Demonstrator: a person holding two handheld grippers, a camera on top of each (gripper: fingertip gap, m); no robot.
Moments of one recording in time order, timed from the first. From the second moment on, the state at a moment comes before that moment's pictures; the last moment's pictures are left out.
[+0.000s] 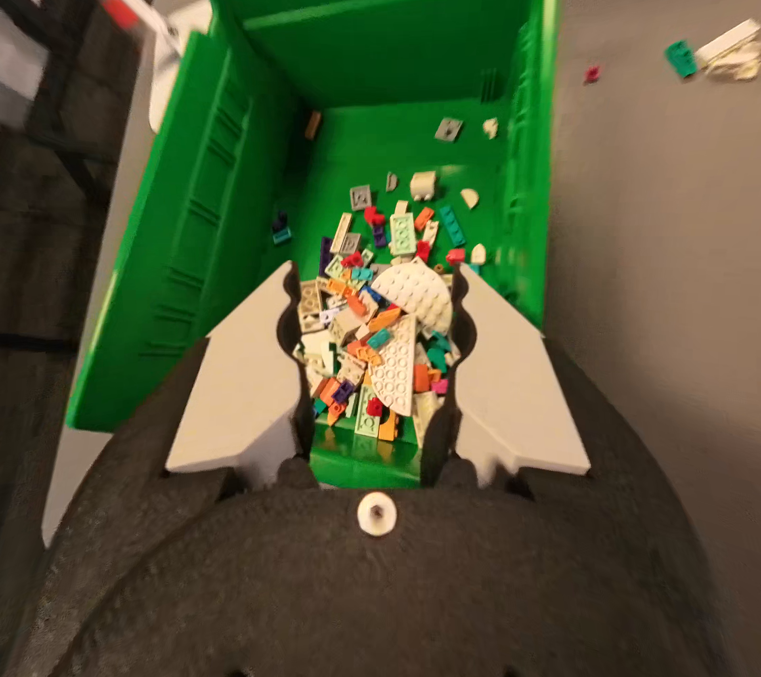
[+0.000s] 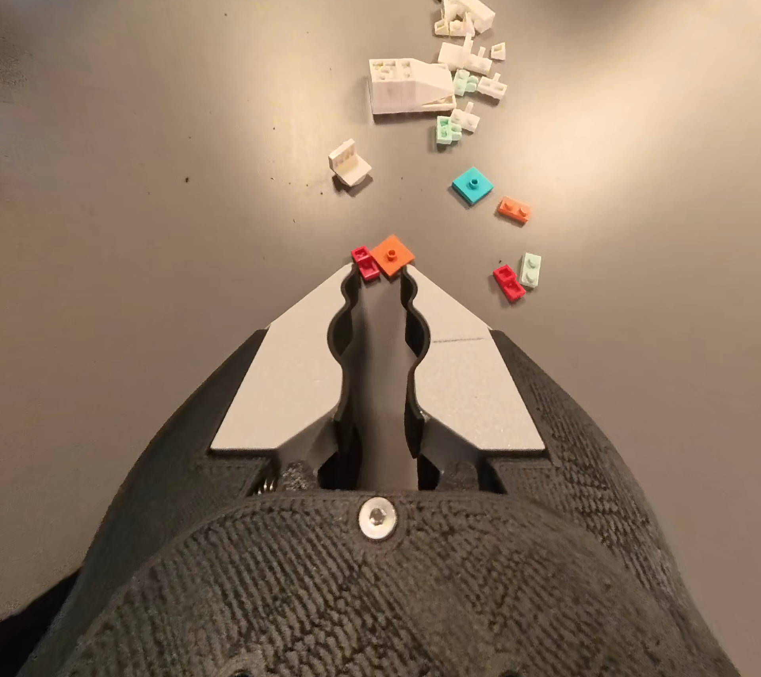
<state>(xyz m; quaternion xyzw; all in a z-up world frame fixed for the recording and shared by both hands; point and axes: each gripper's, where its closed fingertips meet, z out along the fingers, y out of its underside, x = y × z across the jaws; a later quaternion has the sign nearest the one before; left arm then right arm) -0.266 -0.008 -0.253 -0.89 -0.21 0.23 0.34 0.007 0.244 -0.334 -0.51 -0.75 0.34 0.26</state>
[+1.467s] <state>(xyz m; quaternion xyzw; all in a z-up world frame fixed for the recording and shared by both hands) -0.103 0.094 -0.186 -0.79 0.01 -0.13 0.61 -0.038 0.196 -0.301 -0.42 -0.75 0.31 0.41</state>
